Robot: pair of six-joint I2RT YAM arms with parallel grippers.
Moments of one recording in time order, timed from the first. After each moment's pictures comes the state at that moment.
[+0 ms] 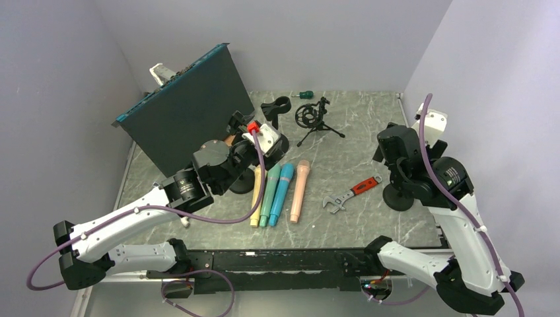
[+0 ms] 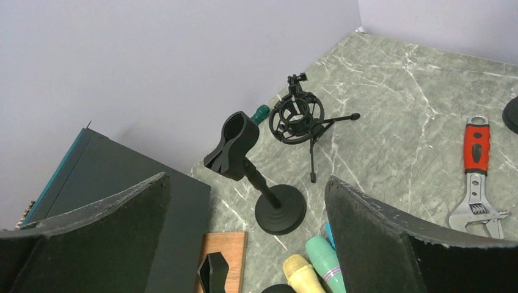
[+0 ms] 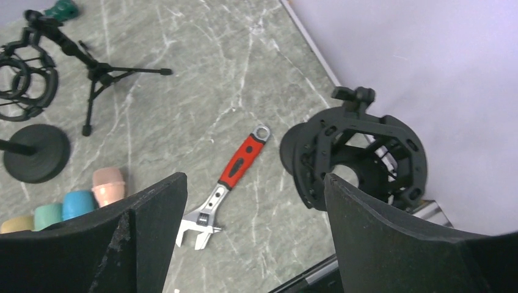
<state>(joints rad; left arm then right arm) -1.06 1.07 1.13 -0.03 -0.43 0.39 0.59 0.98 1.54 -1.37 0.89 0.69</state>
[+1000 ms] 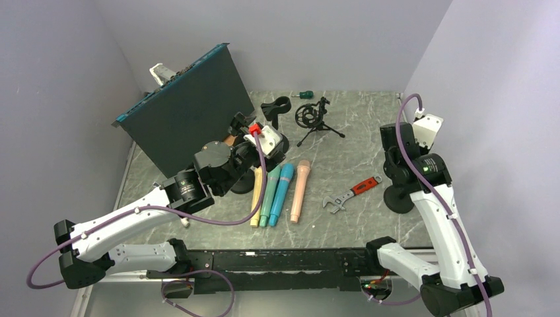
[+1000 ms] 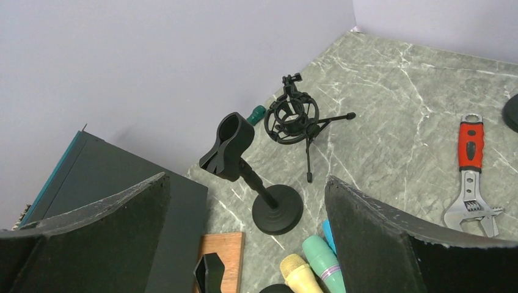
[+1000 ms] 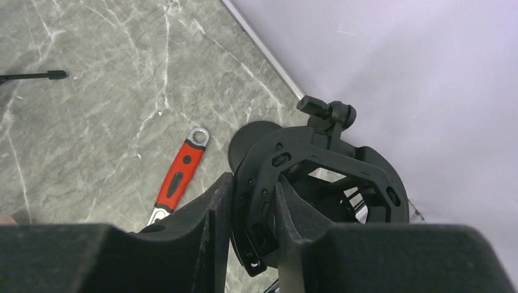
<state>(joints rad) -1.08 1.07 1.13 -0.03 -0.43 0.39 0.27 0.98 1.28 -1.18 0.85 0.53</state>
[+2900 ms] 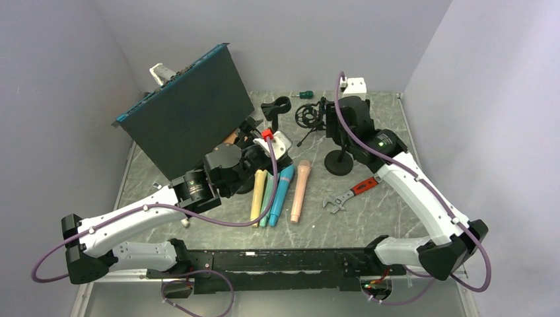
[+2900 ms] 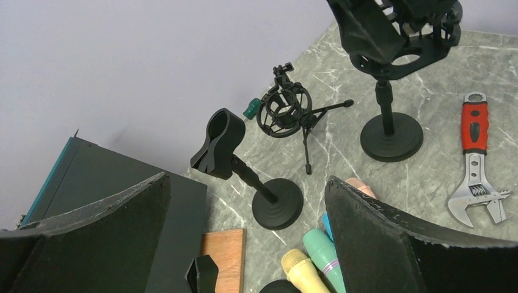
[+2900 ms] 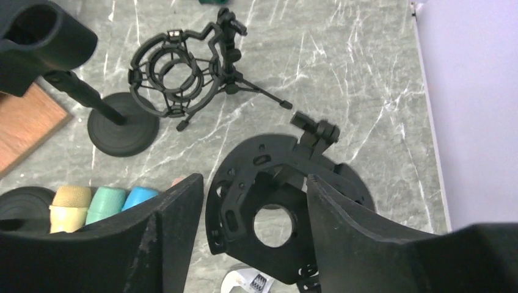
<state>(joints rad) -1.10 1.11 1.13 -0.03 -0.44 0.43 0.58 1.26 1.38 -0.67 0.58 0.21</state>
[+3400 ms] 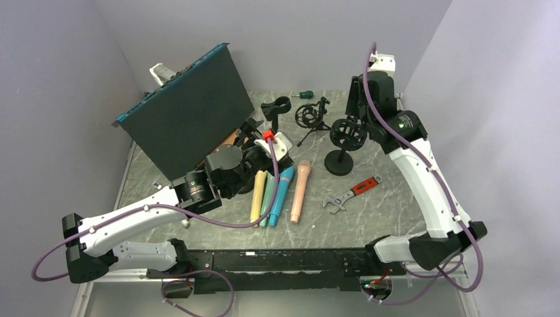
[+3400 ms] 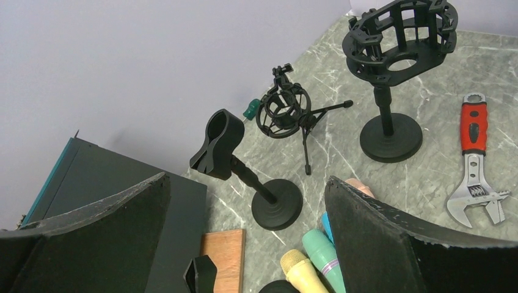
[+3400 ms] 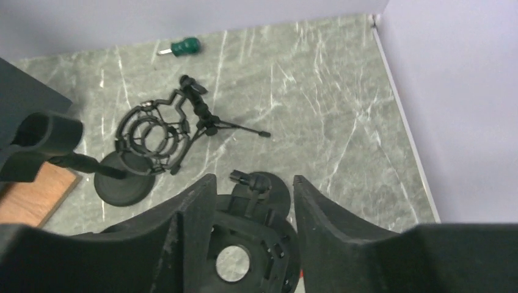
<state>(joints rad) -1.12 1.12 1.13 -0.03 -0.46 0.43 0.46 1.32 1.66 -0.78 0.57 0.24</state>
